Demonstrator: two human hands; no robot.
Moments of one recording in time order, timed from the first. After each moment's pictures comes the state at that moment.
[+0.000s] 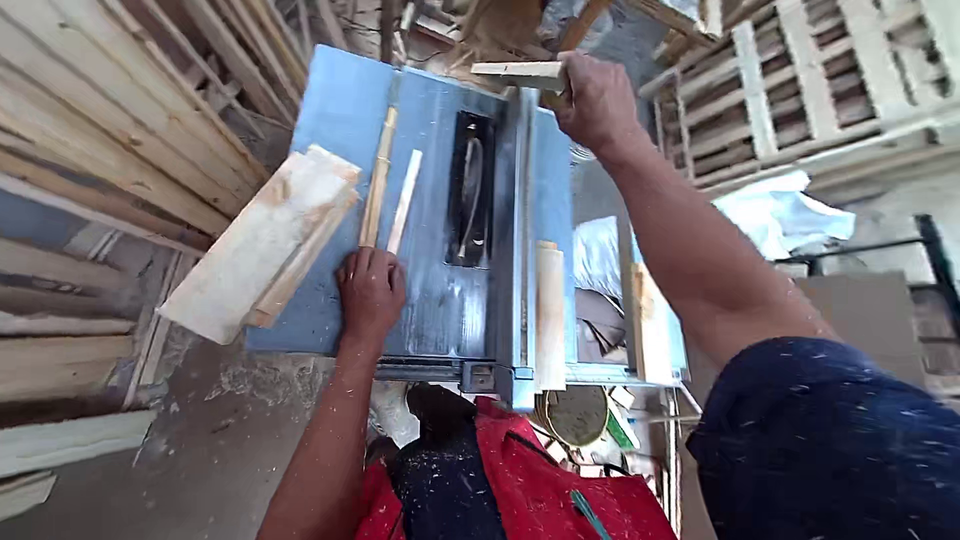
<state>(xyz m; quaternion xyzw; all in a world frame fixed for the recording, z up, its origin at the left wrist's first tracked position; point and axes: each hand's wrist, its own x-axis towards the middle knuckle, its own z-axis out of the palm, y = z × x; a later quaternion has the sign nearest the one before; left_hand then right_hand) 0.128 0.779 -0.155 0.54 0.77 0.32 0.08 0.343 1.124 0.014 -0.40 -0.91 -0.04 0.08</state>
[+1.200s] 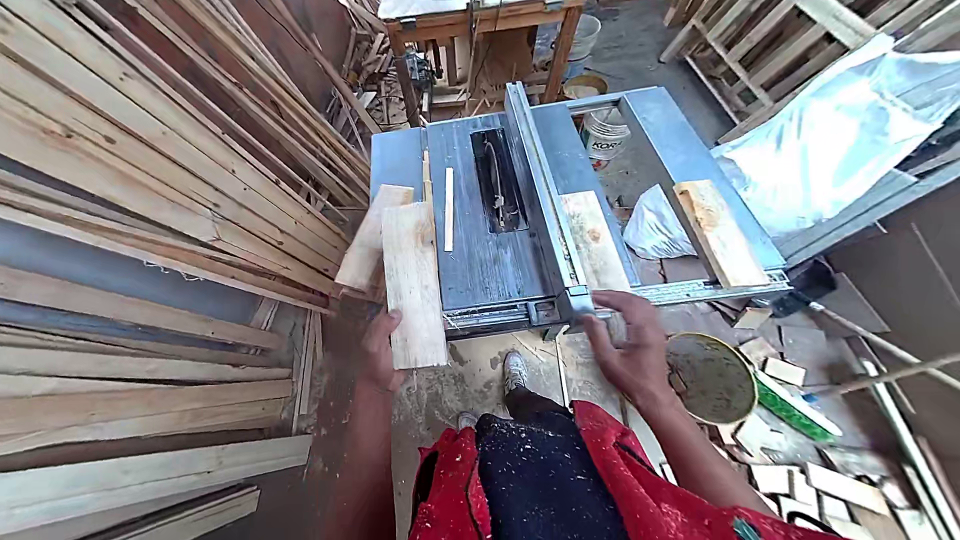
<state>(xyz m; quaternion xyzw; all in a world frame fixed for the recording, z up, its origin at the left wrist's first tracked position) 0.092 0.577 -0.059 0.26 0.46 0.62 0.58 0.458 0.643 -0.085 -0.51 -0.75 0.16 0.40</state>
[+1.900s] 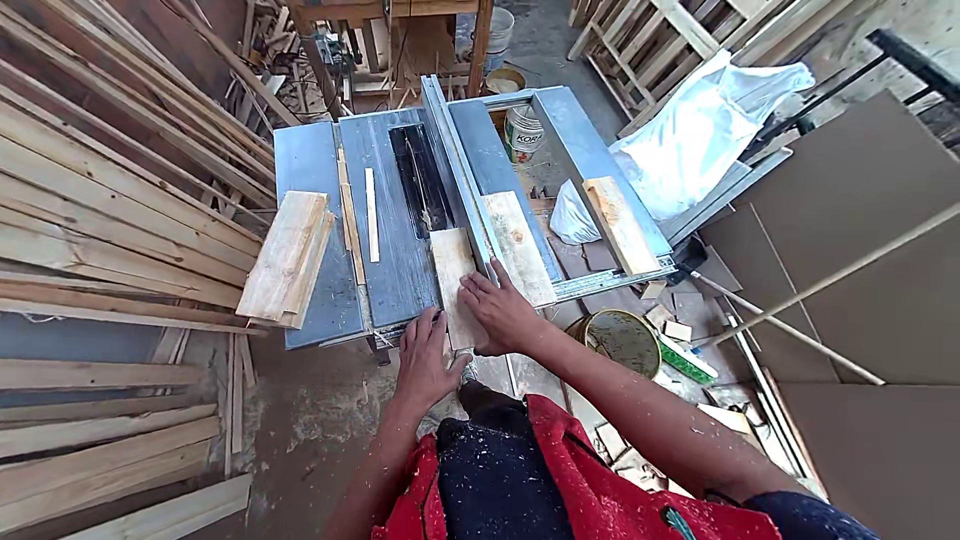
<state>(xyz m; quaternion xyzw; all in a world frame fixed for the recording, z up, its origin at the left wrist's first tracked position) 0.222 0.628 -0.152 0.70 0.66 0.17 0.21 0.406 0.728 -0.097 -0.37 -0.92 0.04 -0.11</state>
